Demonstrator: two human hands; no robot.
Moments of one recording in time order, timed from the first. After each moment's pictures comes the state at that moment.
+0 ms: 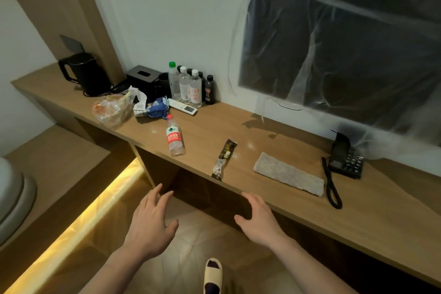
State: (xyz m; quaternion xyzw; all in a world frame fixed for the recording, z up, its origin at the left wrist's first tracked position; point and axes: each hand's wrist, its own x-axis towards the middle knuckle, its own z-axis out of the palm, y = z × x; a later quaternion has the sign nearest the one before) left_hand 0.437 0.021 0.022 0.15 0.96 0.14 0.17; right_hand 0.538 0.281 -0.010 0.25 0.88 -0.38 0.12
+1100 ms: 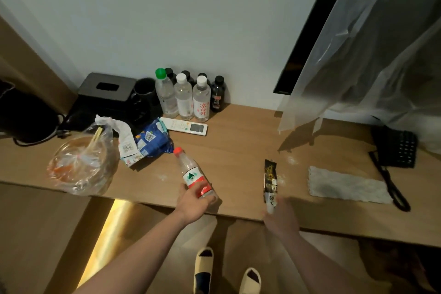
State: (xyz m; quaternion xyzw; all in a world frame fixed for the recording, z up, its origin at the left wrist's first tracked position) left_hand 0.041 0.071 -0.116 0.12 0.83 0.31 0.45; right_hand 0.253 0.249 -0.140 0.59 0.72 -0.33 0.13
